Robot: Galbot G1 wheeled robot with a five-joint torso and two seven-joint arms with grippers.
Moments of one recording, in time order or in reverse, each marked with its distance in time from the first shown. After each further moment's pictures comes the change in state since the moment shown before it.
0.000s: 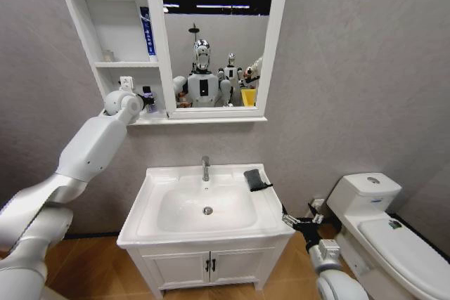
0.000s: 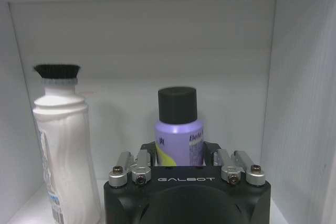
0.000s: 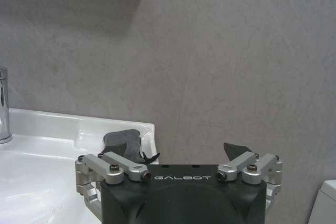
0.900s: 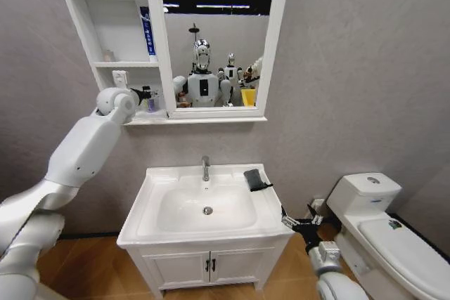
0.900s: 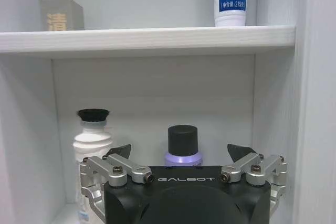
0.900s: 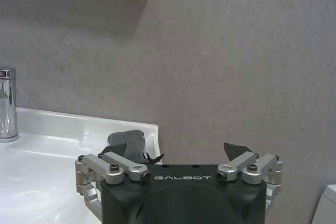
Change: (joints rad) left arm 0.081 0.094 -0.092 -0.216 -0.011 -0.029 -0.033; right arm -0.019 0.000 -0.007 0.021 -0.017 0.005 -0.004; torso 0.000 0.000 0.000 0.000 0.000
